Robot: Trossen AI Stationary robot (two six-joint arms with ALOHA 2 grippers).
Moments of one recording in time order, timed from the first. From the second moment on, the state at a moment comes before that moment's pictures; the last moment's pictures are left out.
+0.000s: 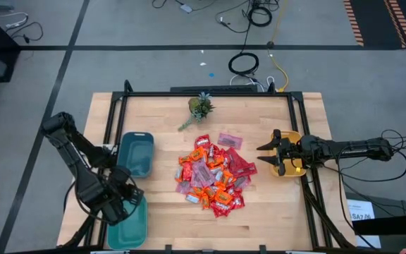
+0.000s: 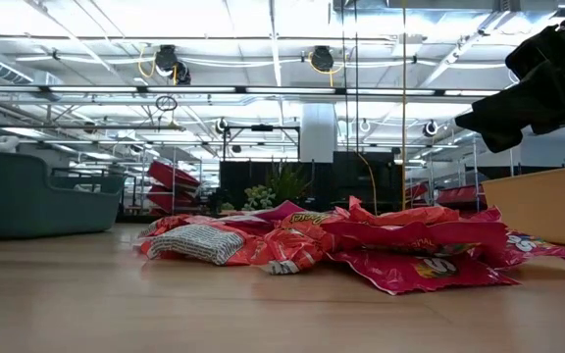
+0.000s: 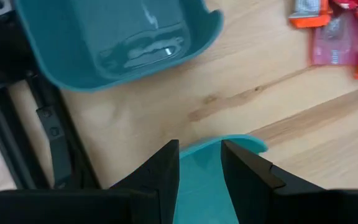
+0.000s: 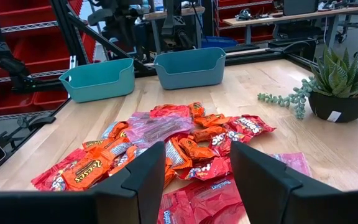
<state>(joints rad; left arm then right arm) -0.93 1.40 1.13 -1.40 -0.23 -2.17 0.03 0.16 0.01 0.03 0.03 0.14</state>
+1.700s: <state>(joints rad) -1.06 1.45 1.00 -1.21 0.07 -2.40 0.03 0.16 0.02 0.03 0.03 0.15</state>
